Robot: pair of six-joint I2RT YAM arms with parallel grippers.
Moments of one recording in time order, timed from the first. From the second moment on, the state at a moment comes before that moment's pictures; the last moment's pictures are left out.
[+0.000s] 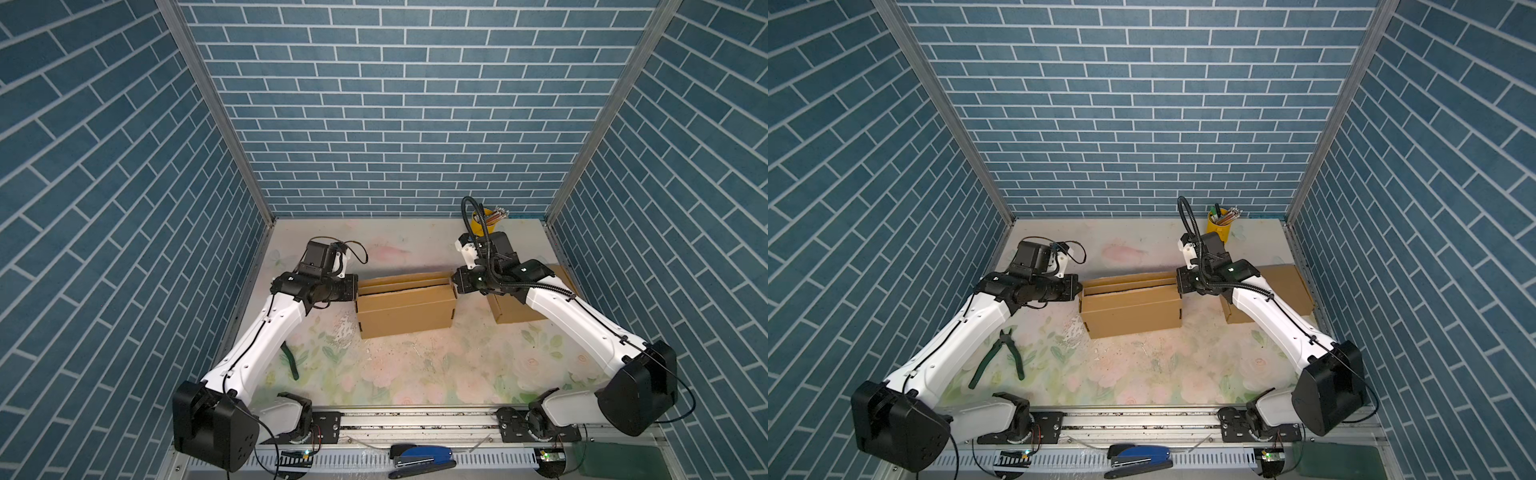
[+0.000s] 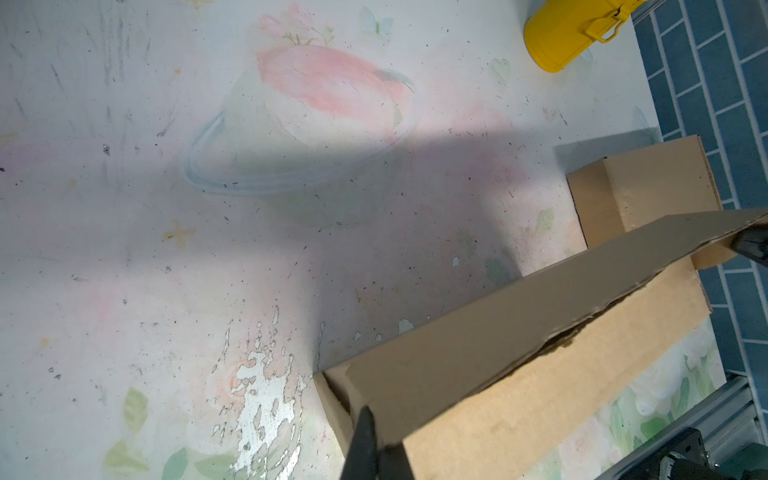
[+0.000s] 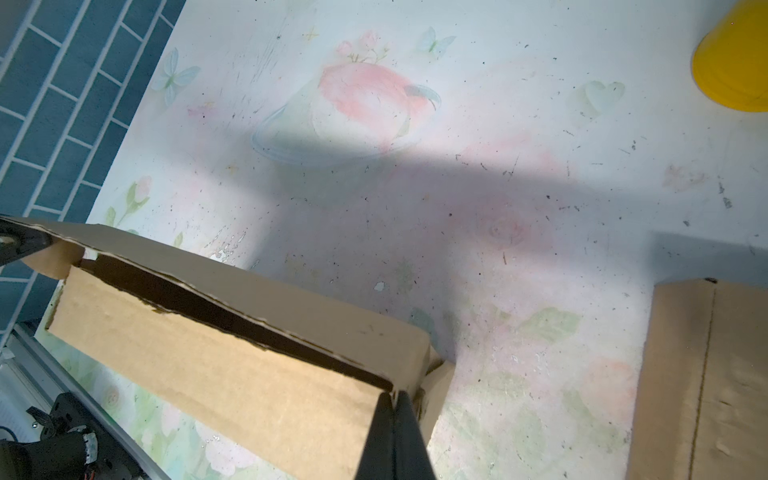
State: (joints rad) left arm -0.30 1.24 1.08 -0.77 0.26 -0.27; right arm 0.56 1.39 1.21 -0.66 -0.21 0.24
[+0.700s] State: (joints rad) left arm -0.31 1.26 1.11 -0.81 0.26 -0.24; right arm 0.56 1.39 1.21 -0.68 -0.27 0.24
